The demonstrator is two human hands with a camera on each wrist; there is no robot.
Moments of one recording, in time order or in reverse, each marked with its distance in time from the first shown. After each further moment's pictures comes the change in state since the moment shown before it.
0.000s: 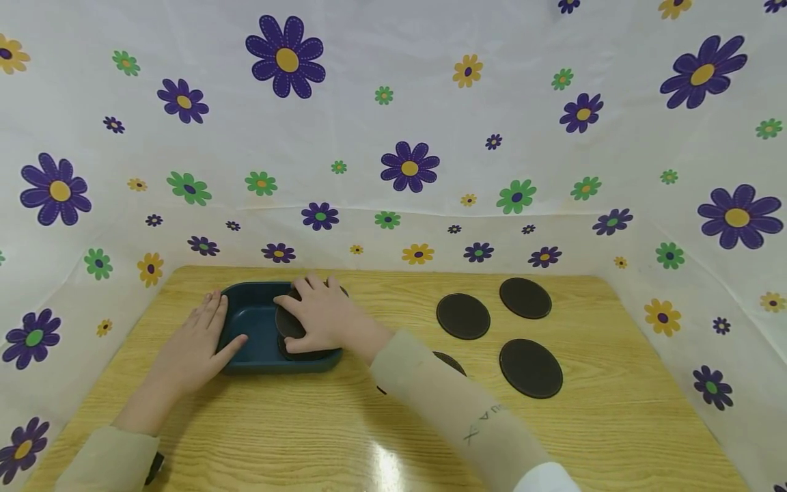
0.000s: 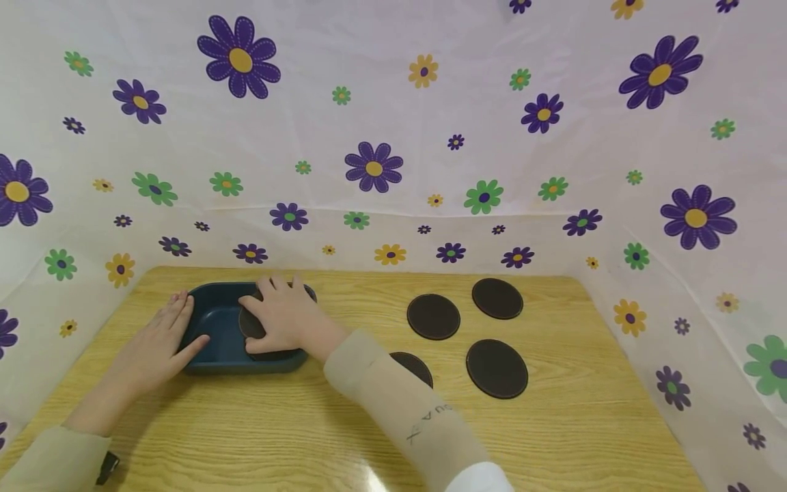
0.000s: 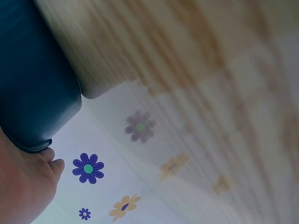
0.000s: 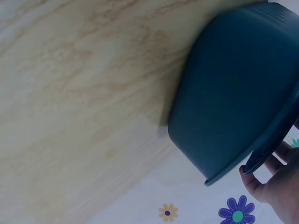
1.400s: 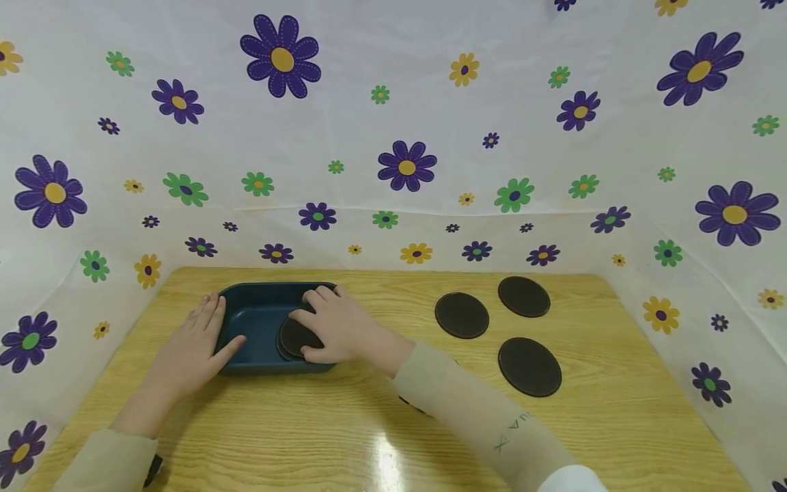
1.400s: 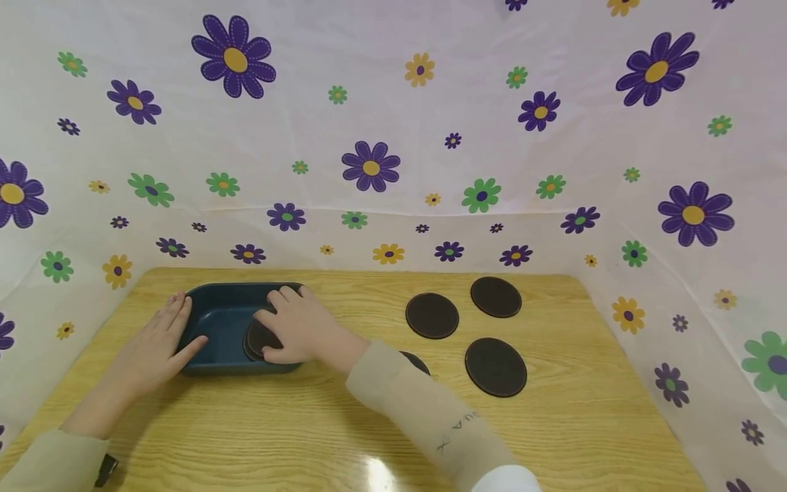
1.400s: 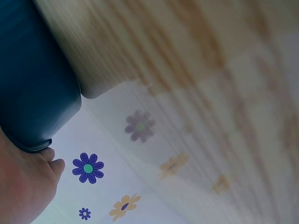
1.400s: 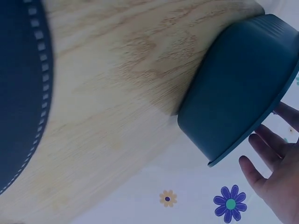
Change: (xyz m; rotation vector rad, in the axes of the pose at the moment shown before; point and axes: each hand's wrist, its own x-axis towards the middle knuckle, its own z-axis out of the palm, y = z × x) left_hand -0.002 -0.005 0.006 -0.005 0.046 0.024; right_hand -0.035 0.008 0.007 -0.072 0.084 -0.082
